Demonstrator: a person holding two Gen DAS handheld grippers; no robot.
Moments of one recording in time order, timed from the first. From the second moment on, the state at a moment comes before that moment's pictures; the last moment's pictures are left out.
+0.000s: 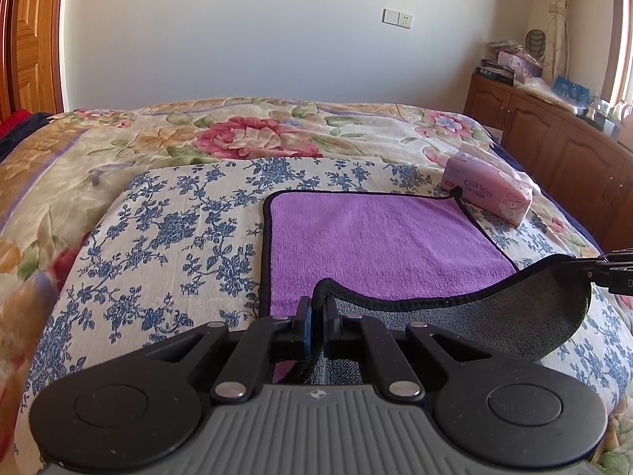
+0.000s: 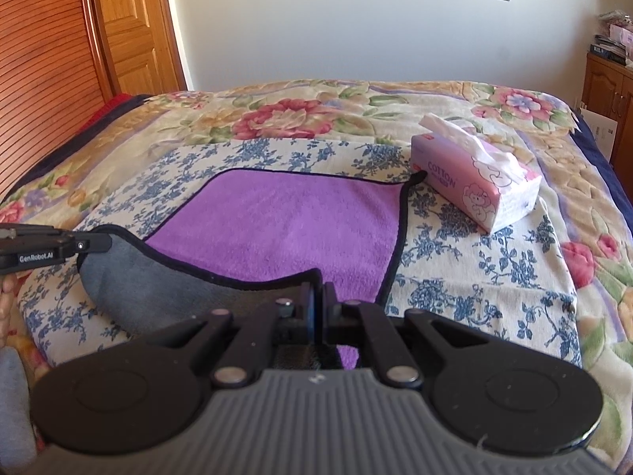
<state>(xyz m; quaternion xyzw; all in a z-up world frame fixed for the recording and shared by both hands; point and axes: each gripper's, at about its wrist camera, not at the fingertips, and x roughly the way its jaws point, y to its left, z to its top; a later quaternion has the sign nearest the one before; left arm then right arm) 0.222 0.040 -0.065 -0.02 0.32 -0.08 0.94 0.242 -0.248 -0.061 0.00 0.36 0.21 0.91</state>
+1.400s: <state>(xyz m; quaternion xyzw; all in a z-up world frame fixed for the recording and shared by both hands) 0.268 0.031 -0.056 -0.01 0.30 -0.10 0.95 0.280 -0.245 -0.062 -0.01 0.33 0.23 0.92</state>
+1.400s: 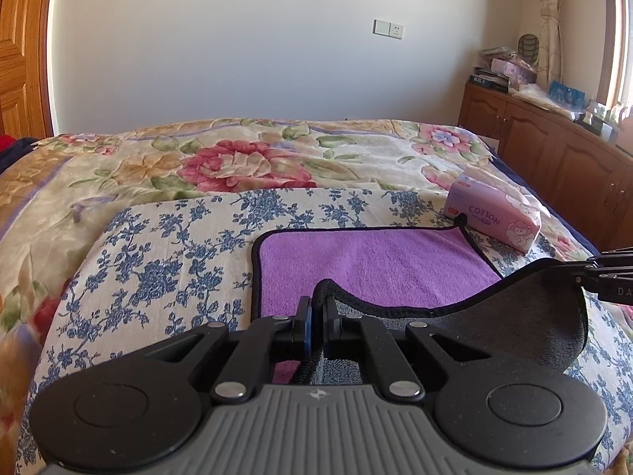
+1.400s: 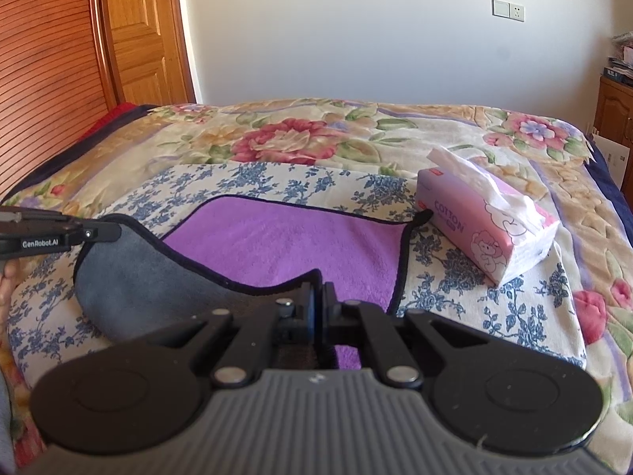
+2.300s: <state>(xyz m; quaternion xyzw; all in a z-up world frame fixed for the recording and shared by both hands) 0.301 0.036 -0.053 -0.02 0.29 -0.10 0.95 0.309 -0.244 -0.065 -0.03 0.30 0.22 0.93</state>
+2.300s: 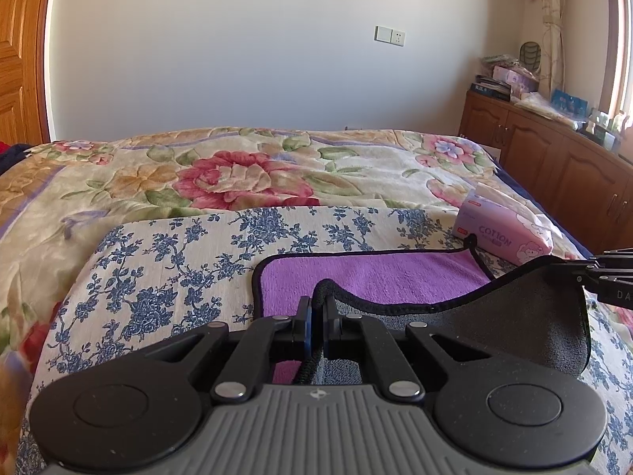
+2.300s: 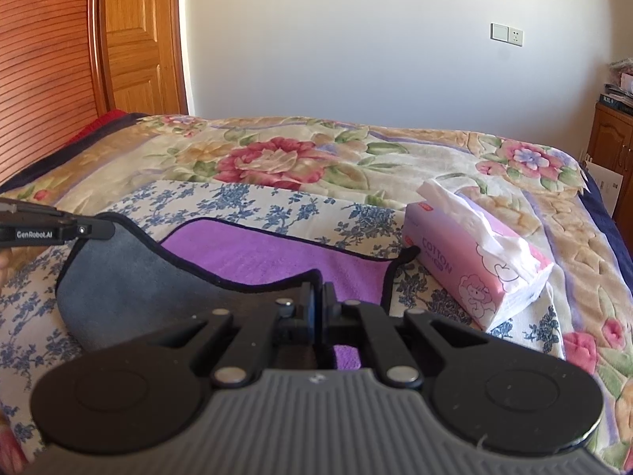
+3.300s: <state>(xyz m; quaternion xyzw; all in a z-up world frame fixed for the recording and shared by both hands) 0.349 0.029 -0.058 -0.01 0.28 -0.09 0.95 0.351 -0.246 -0.077 -0.04 0.28 0.21 0.93</state>
